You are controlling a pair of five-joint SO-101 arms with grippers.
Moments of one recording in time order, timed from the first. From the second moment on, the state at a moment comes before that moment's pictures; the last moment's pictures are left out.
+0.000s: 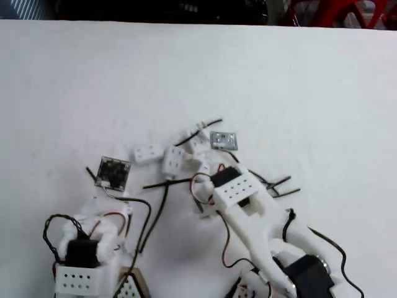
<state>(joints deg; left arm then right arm) -2.2 -104.5 97.2 72.7 -8.6 -33.3 -17.4 53.2 59.3 -31.6</state>
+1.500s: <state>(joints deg) -2.2 -104.5 97.2 72.7 -8.6 -16.4 -13.3 43.2 75.9 36.9</state>
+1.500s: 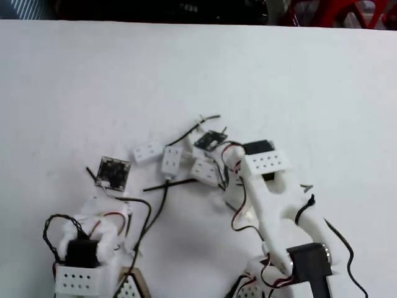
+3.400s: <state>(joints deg) 7.3 -104.5 86.9 42.1 -6.9 -48.8 -72.3 52.9 68.7 3.6</state>
